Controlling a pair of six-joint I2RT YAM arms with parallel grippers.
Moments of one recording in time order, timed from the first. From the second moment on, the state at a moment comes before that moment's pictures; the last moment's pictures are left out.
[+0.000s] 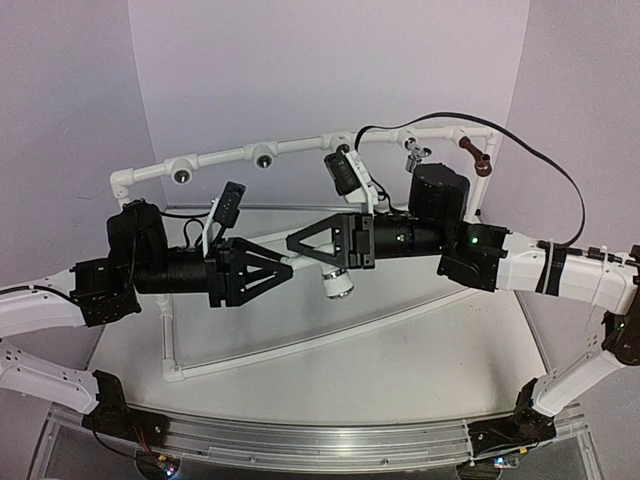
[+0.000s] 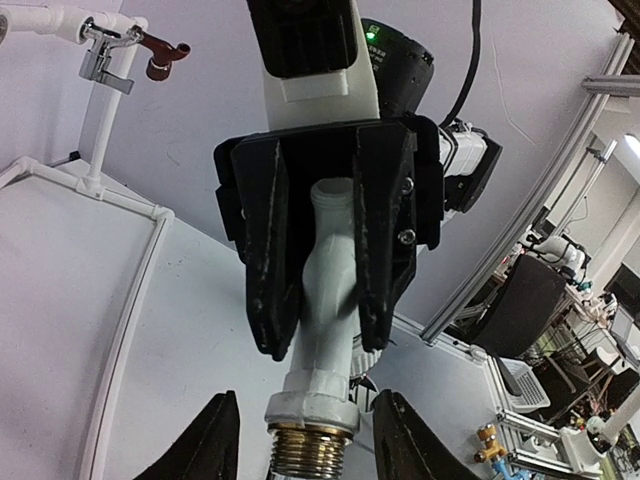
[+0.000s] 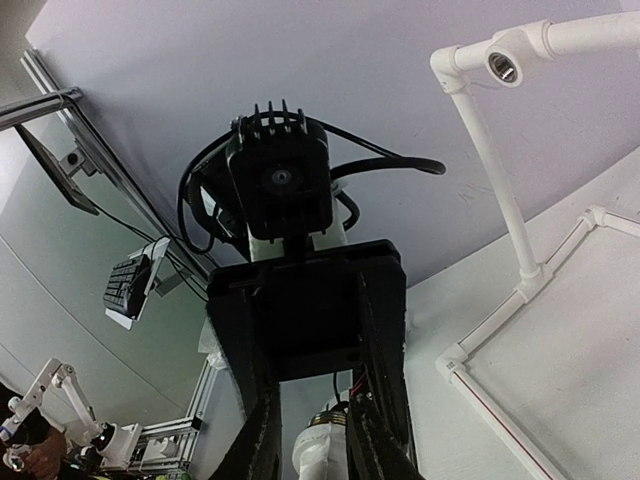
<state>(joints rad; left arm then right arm) -1.04 1.02 0.83 0.18 0.43 -0.48 0.99 1.46 1.22 0.24 -0.68 0.58</state>
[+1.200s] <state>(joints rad) -1.01 0.97 0.84 0.16 0.40 -0.46 0.96 1.49 1.33 0.02 -0.83 0.62</state>
